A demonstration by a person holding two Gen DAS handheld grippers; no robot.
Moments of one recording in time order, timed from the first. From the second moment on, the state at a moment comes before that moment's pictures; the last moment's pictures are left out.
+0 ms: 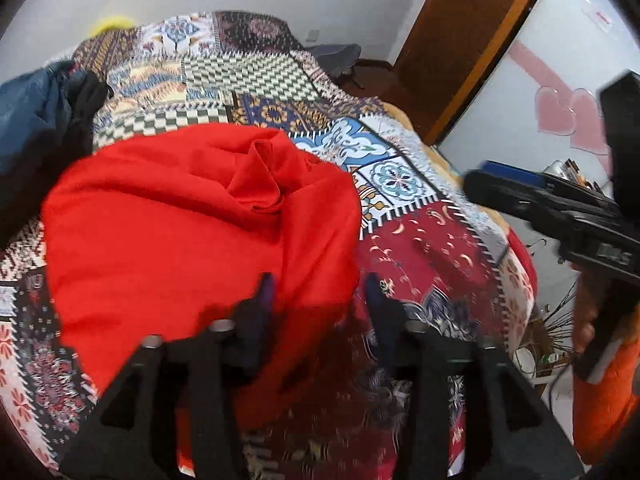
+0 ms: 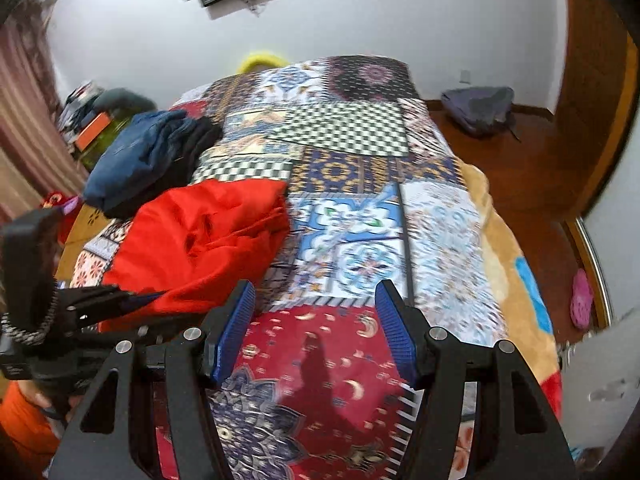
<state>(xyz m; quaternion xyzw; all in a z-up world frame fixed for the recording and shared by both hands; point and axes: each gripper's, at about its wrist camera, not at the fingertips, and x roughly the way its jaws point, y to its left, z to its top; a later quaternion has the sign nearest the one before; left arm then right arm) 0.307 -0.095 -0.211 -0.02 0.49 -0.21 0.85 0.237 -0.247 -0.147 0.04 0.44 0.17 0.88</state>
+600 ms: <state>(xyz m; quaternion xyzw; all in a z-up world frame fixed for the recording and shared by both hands) 0.307 -0.013 -0.227 -0.02 0.48 -0.08 0.87 0.264 -0.160 -0.186 0.03 0.49 0.27 0.83</state>
